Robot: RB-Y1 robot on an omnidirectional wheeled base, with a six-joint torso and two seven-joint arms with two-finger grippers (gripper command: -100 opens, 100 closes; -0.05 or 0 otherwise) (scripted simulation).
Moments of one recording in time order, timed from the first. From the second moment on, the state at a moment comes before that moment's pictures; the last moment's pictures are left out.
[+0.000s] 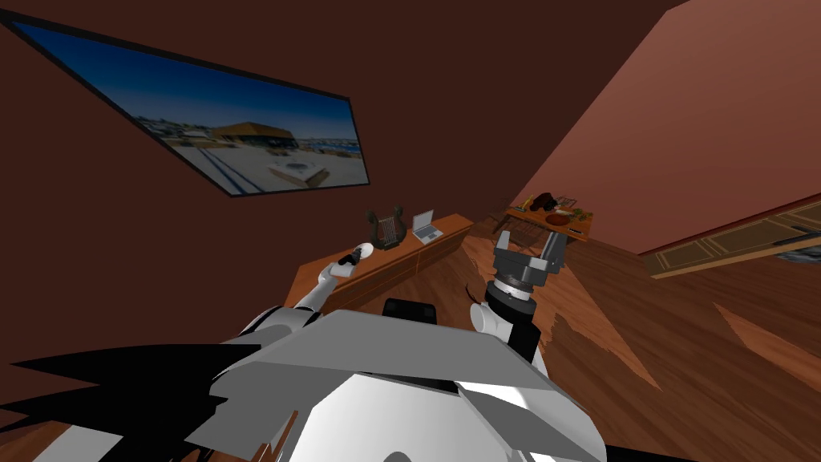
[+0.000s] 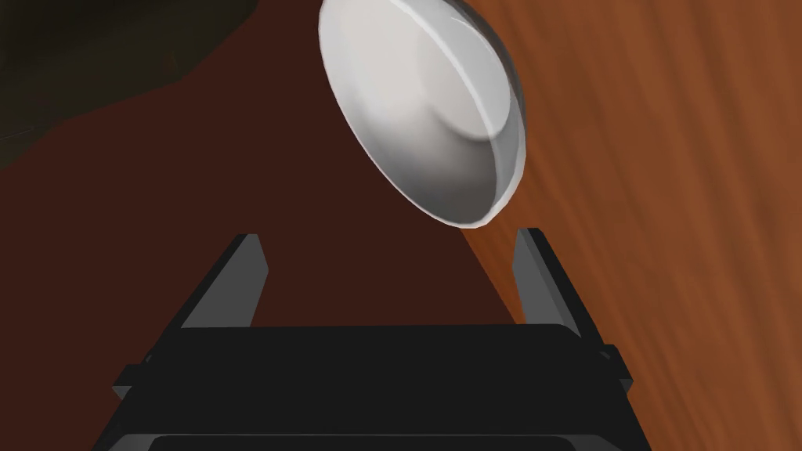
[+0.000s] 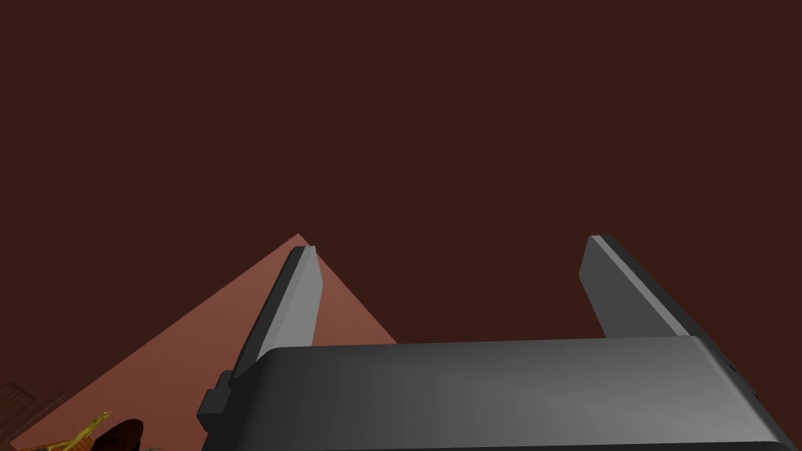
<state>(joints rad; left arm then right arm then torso) -0.14 0.47 0.01 -0.98 0.16 0.28 0.05 0.54 -0.01 0.01 -2.33 -0.10 -0.65 -0.09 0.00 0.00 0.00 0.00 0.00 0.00</state>
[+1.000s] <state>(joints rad) -0.26 0.48 0.04 -0.74 0.17 0.41 0.07 0.54 -0.01 0.01 -2.33 -0.10 -0.65 -0.09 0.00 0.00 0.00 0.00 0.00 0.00</state>
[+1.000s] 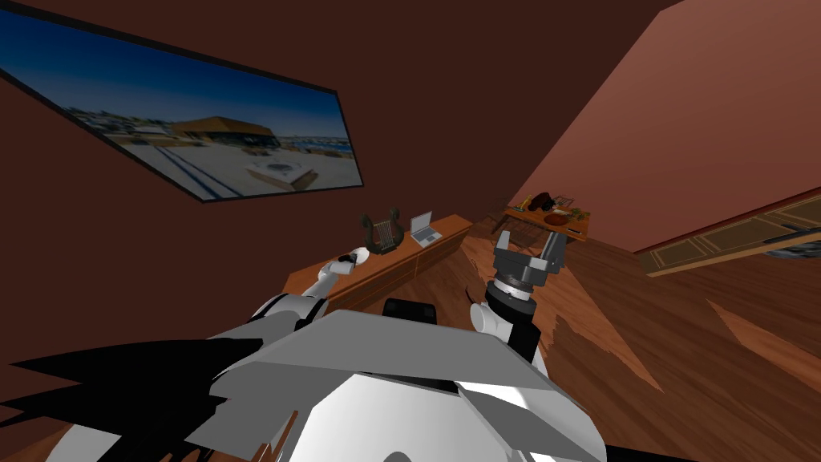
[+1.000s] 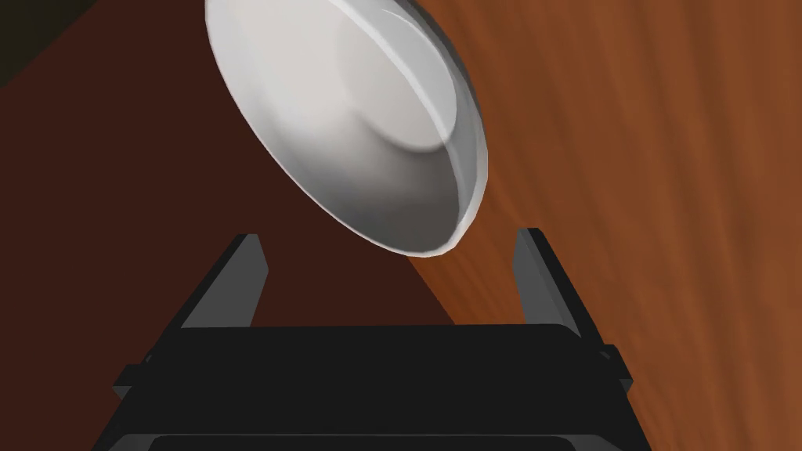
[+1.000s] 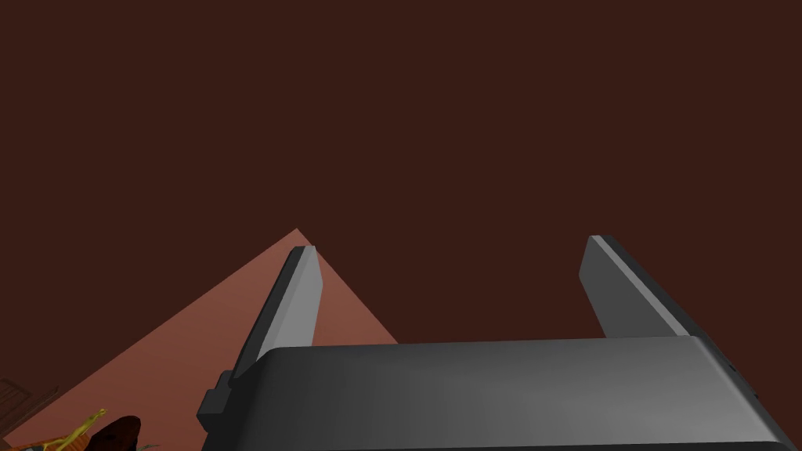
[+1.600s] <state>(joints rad) -0.30 0.47 0.05 -0.64 0.17 0.47 0.08 0.54 -0.01 0.01 -2.33 -0.10 -0.65 -0.09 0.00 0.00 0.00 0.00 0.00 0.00</state>
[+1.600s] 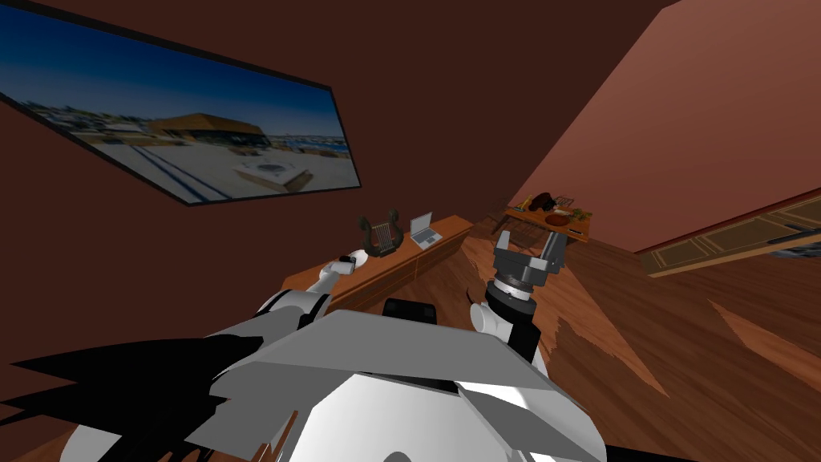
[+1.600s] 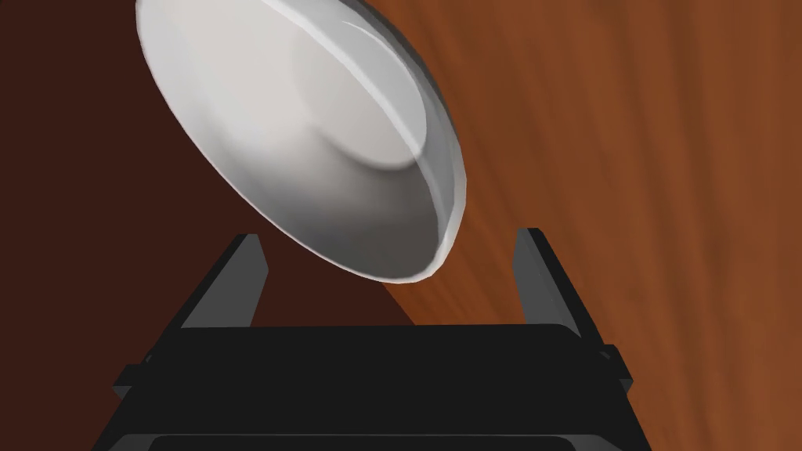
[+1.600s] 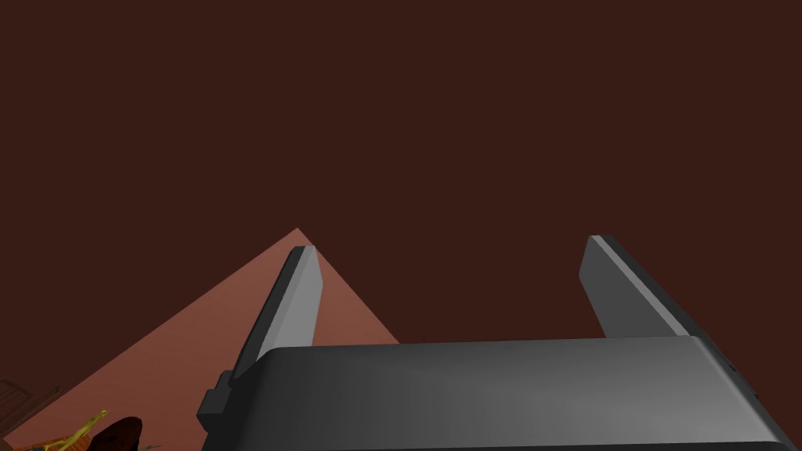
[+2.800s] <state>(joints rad) -0.34 0.44 0.06 -0.47 0.16 0.45 0.08 0.54 -0.01 0.01 -2.33 -0.10 -0.65 -0.09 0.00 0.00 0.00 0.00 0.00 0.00</state>
